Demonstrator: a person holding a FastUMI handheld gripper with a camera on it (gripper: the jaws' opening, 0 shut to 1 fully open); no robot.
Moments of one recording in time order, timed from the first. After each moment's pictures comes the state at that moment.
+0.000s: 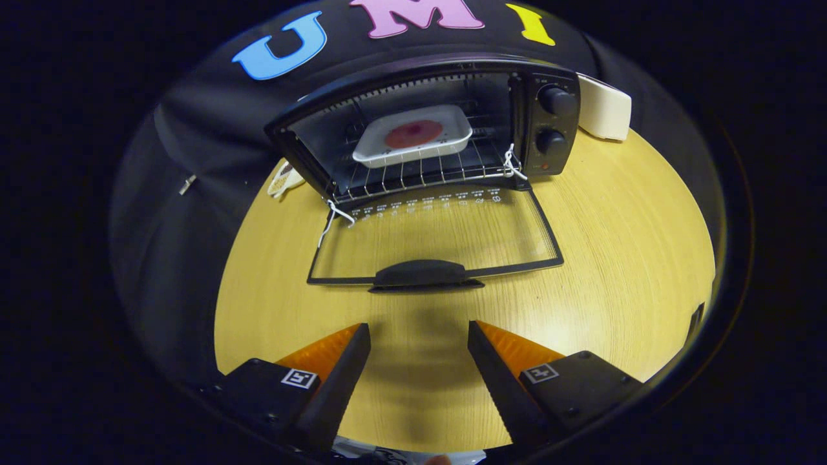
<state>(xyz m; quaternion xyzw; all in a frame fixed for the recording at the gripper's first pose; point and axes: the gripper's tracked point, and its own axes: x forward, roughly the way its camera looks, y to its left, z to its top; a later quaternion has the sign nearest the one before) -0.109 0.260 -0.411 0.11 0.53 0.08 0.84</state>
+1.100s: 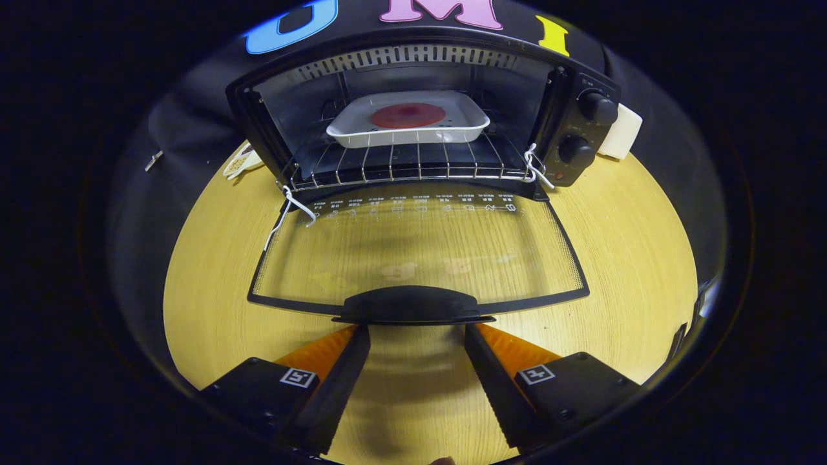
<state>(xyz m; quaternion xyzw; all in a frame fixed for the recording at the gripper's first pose) -0.081 0.247 -0.448 0.03 0.53 0.02 0.85</state>
